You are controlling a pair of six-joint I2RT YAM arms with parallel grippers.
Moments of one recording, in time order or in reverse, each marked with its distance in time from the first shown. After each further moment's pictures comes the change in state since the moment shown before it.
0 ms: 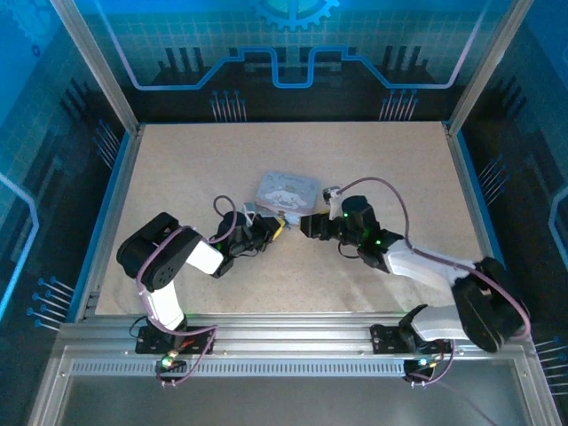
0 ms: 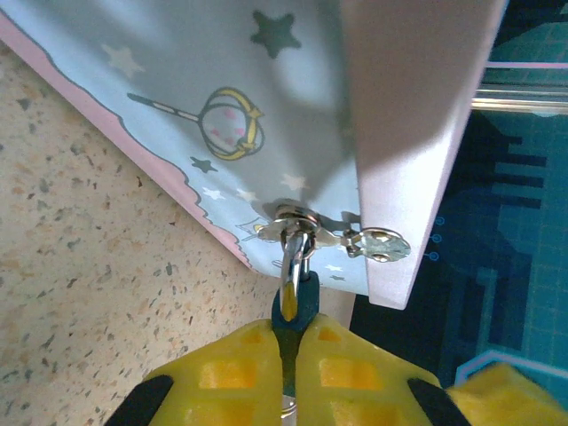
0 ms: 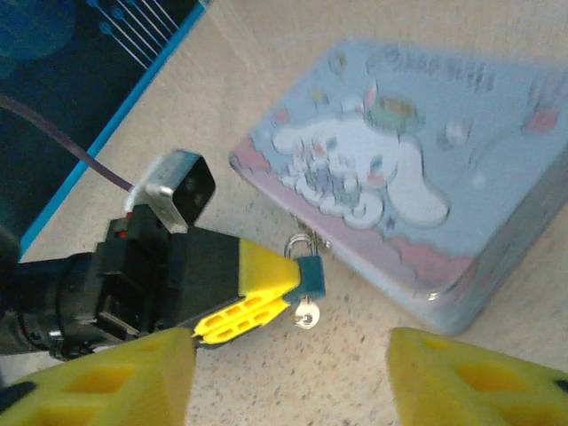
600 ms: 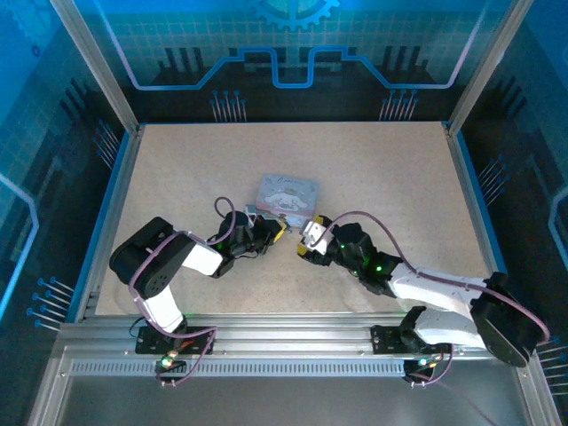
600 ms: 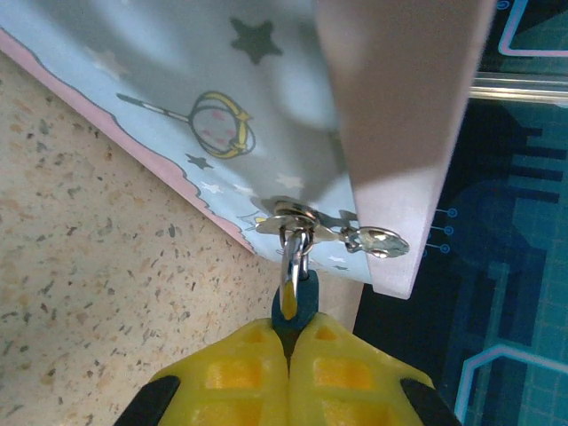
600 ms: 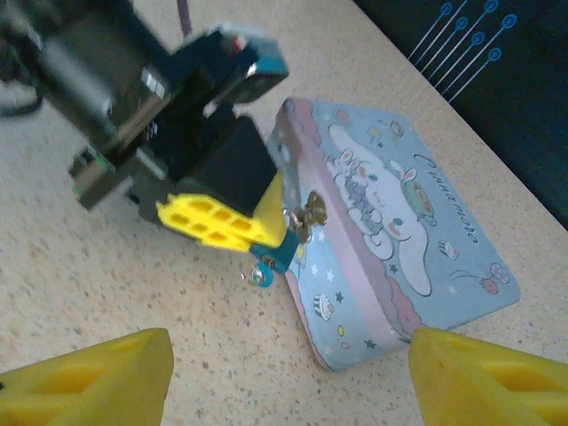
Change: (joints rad) left arm -0.024 -0.067 0.005 -0.110 -0.003 -0.008; right arm 0.227 -0.069 -0.151 0.088 0.279 -0.874
